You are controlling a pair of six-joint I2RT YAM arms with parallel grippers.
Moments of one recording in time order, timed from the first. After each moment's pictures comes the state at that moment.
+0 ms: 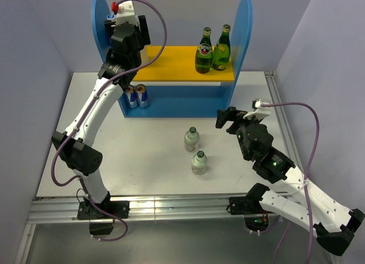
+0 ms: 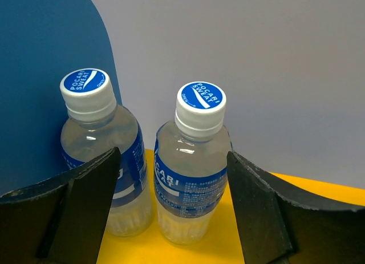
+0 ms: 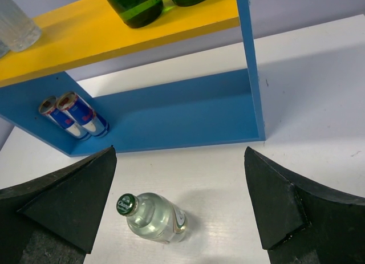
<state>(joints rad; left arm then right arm) -0.46 1.79 2.03 -0.16 -0.63 -0.04 0.74 0.68 0.76 -0.19 0.66 0.42</state>
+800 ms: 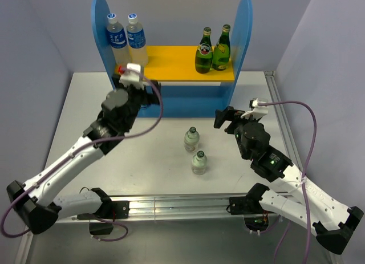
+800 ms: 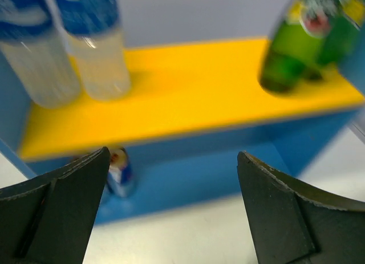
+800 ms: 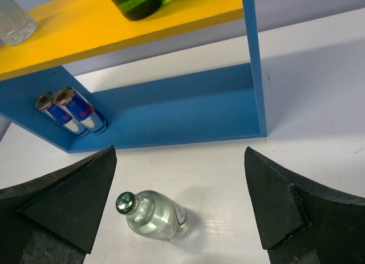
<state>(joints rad) -0.71 1.19 1.24 0.00 -0.49 -0.05 0.74 0.71 0.76 -0.19 0.66 0.43</state>
